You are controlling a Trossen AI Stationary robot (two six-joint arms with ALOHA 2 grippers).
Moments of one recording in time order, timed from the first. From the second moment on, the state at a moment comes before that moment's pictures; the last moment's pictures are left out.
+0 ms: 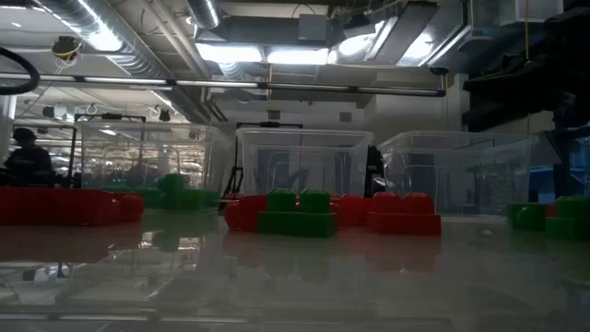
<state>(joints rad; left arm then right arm) -0.89 1.65 0.96 -0.83 0.14 -1.82 0.10 0.03 0.01 0.05 0.22 -0.58</state>
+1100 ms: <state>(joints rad) -0.89 1.59 0.95 -0.88 0.07 -1.69 0.10 0.03 0.01 0.05 0.22 -0.58</state>
